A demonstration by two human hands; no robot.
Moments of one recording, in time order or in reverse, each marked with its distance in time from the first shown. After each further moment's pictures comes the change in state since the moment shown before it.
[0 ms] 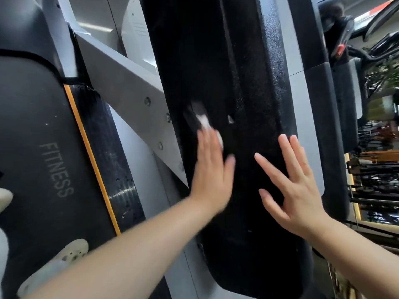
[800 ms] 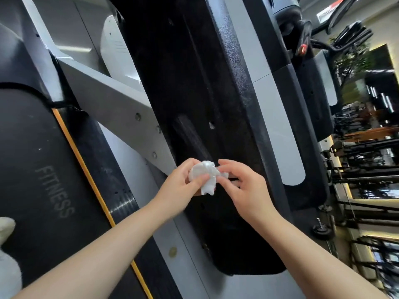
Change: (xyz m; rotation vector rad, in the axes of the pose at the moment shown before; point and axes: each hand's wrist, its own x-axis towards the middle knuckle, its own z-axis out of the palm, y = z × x) left_hand -0.032 0.037 -0.100 -0.513 -0.362 -0.257; right_hand 0.028 -0.093 -0.018 0.702 -0.036 0.702
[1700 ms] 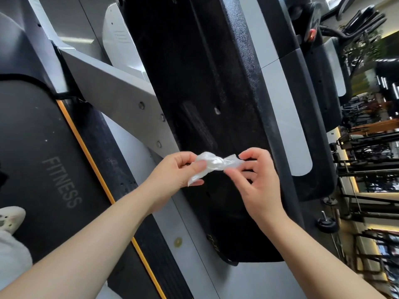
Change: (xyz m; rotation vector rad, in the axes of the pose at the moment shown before) left_hand -0.004 -0.002 -0.018 -0.087 0.001 -0.219; right_hand -0.018 0.010 0.006 0.122 0.196 -0.041
